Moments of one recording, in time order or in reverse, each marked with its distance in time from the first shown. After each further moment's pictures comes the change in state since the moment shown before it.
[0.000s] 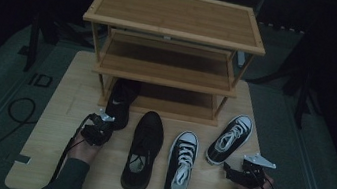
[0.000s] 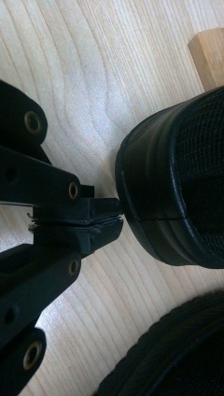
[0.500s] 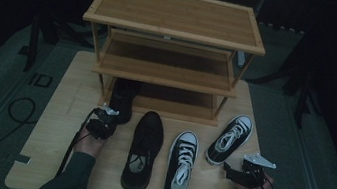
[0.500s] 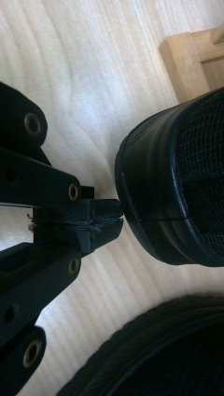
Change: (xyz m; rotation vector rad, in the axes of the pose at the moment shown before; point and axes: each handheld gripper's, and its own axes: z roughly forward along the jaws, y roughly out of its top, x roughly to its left) left arm 0.001 0.020 0.012 -0.023 0.002 -0.025; right arm 0.000 0.000 0.000 0.000 0.000 -0.001
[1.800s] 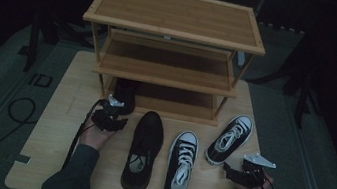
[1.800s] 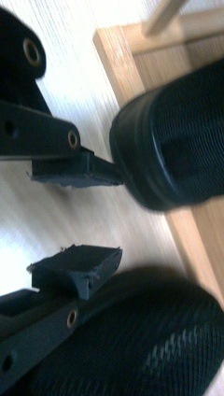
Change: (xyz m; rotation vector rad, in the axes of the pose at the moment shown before) left arm 0.000 0.027 -0.006 -0.060 -0.091 0.049; right arm 0.000 0.000 0.000 0.001 0.005 -0.004
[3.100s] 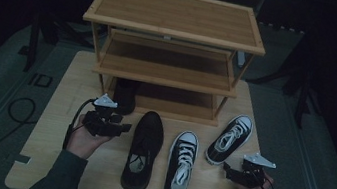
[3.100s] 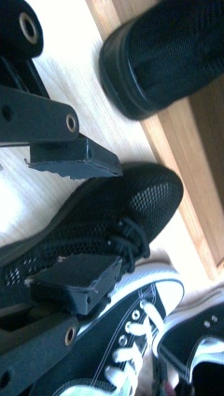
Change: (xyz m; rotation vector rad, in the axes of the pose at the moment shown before) left arm -0.016 0.005 -0.076 -0.098 -0.272 0.003; right arm 0.000 0.000 0.000 0.000 0.001 0.000
